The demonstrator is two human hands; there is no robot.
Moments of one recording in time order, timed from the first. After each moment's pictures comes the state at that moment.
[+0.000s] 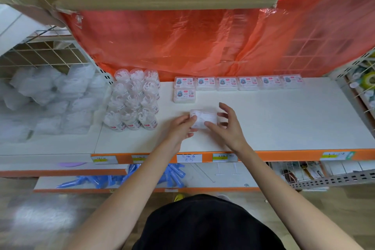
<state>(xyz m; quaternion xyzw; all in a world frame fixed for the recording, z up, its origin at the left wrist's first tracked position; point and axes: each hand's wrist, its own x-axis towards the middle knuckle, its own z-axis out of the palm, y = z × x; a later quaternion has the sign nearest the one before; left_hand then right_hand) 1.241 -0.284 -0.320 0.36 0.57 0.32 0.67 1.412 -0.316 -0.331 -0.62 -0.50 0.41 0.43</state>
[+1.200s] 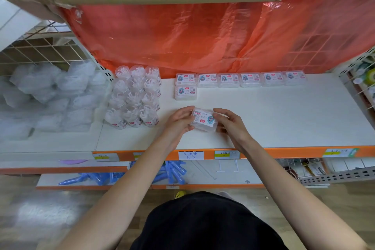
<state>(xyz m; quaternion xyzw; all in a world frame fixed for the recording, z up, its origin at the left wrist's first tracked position) 1.227 -0.282 -0.313 0.35 0.52 0.35 0.69 1.413 -0.309 -0.328 -0.60 -0.31 0.59 0.45</state>
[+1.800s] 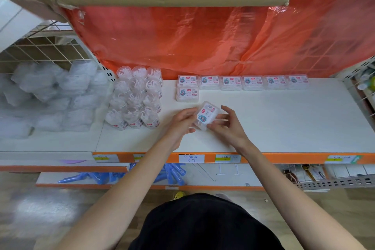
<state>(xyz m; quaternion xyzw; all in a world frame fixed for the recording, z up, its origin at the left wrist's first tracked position) 1.235 -0.273 -0.314 0.40 0.55 0.32 0.66 1.415 -0.307 -0.337 -0.62 -0.43 0.52 0.40</state>
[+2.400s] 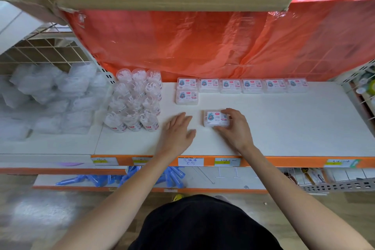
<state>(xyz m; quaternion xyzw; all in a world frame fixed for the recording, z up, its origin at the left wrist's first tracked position) 1.216 -0.276 -0.360 0.77 0.60 0.06 0.19 1.440 -0.291 -0.361 -0.68 -0.60 0.26 0.32</state>
